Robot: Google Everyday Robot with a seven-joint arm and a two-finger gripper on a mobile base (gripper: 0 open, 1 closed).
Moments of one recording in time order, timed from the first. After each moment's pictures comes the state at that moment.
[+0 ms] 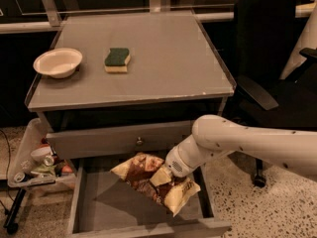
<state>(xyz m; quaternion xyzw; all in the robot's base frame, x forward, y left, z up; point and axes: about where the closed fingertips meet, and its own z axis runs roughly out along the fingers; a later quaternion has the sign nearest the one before) 0.469 -0.019 0.599 -0.41 0.86 0.26 0.15</state>
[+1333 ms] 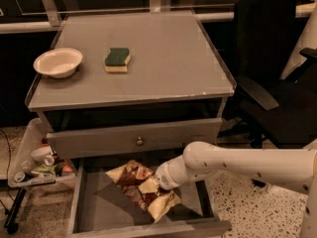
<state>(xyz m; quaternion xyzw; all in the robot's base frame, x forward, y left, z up) 0.488 0.022 0.503 -0.35 0.86 0.32 0.19</state>
